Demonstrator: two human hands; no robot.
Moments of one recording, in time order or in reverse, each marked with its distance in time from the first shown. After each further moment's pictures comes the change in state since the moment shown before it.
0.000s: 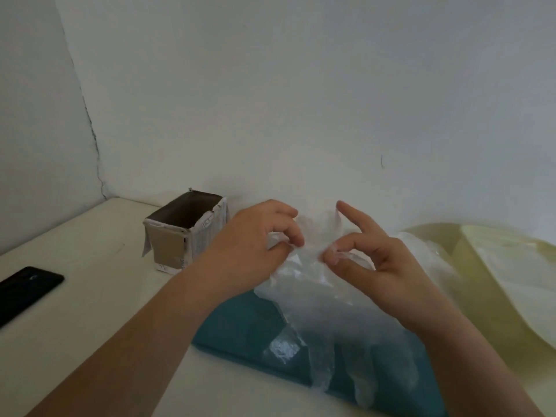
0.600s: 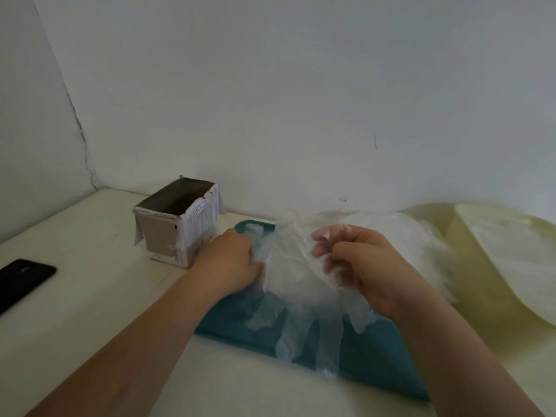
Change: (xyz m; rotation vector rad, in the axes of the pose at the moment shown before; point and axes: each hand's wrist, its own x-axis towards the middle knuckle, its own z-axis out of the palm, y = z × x) left_hand -0.011 -0.048 0.032 0.496 -0.335 -0.423; right_hand 0.008 0.020 0.021 0.515 0.053 0.485
